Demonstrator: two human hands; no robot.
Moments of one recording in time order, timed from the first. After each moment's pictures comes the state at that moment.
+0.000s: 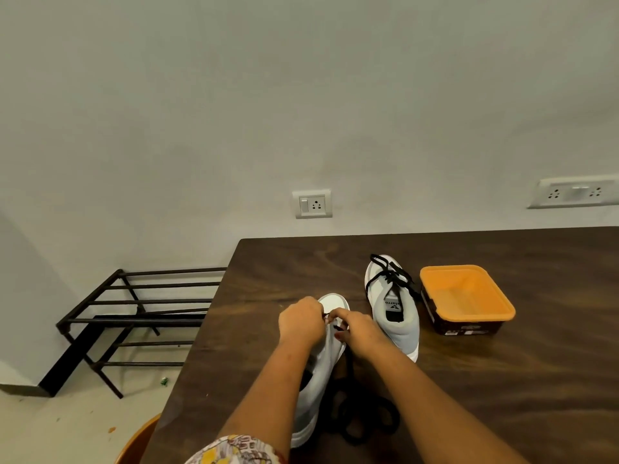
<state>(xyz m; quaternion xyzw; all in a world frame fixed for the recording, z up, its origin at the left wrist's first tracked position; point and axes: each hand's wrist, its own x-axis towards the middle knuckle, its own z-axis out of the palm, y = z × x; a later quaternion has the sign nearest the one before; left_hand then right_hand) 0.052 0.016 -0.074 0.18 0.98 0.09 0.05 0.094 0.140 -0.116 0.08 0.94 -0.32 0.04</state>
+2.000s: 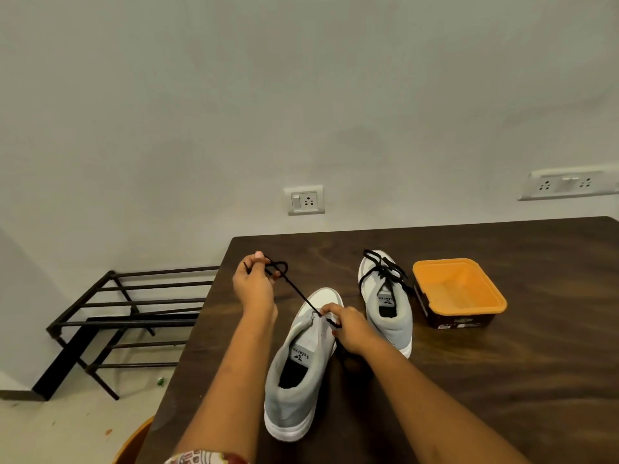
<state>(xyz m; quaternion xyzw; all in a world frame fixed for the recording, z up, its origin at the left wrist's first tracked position) 0.022 -0.004 -0.026 -0.11 0.59 0.80 -0.09 0.090 0.140 -0.123 0.11 0.92 -0.36 0.07</state>
